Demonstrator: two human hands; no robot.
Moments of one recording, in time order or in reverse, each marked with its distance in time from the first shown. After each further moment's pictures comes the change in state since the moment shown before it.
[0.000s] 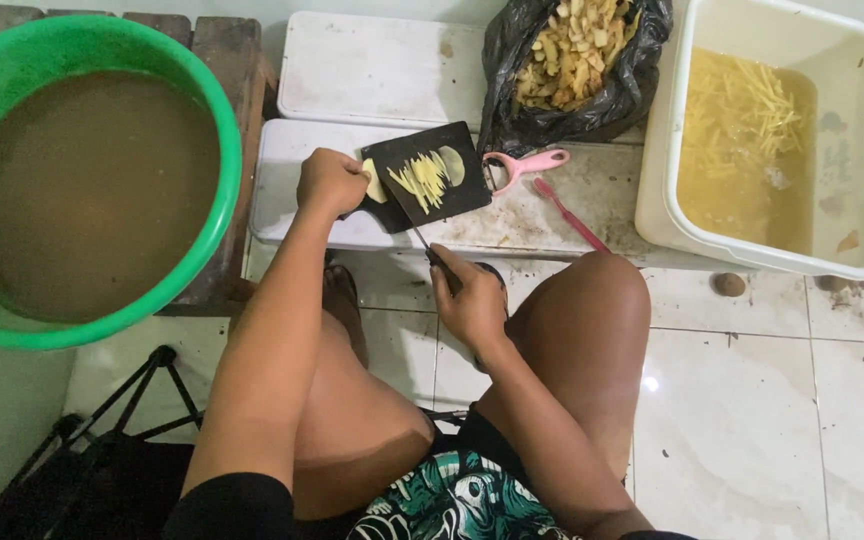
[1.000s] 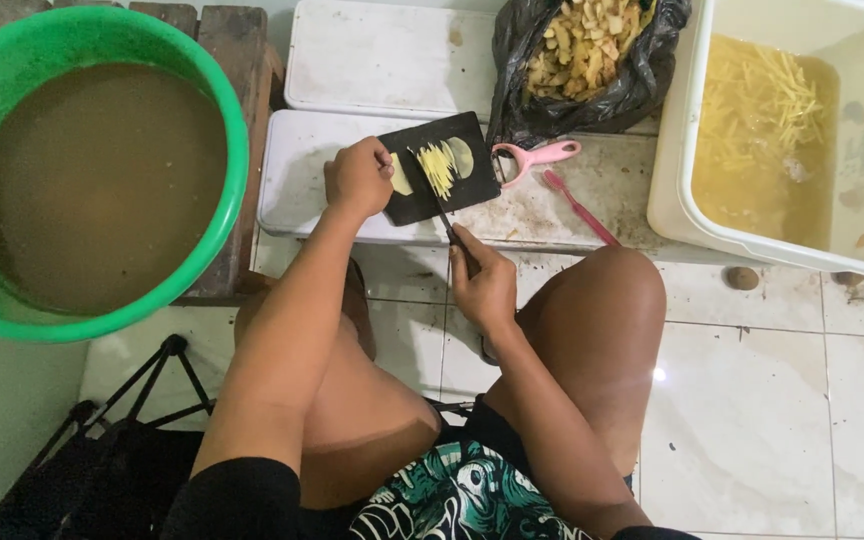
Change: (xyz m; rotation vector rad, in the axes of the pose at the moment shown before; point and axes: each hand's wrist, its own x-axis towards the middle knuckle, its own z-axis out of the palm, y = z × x) left_hand -0.017 0.021 0.016 0.194 0.021 0.246; right_hand 0.012 0.007 0.005 0.158 0.112 0.058
